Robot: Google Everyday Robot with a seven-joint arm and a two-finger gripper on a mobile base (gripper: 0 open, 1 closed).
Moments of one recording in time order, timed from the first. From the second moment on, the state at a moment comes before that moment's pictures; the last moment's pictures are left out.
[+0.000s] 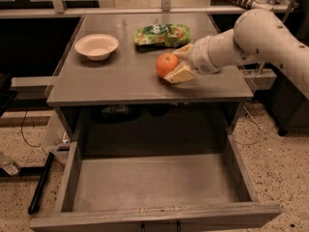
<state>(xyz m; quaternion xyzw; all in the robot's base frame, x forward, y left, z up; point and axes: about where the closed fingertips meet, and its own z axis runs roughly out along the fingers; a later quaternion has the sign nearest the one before) 0.677 -0.081 0.859 -0.58 0.68 0.09 0.44</state>
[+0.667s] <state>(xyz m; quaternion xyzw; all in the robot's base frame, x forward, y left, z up) 0.677 -0.080 0.858 -0.58 0.68 0.09 0.44</state>
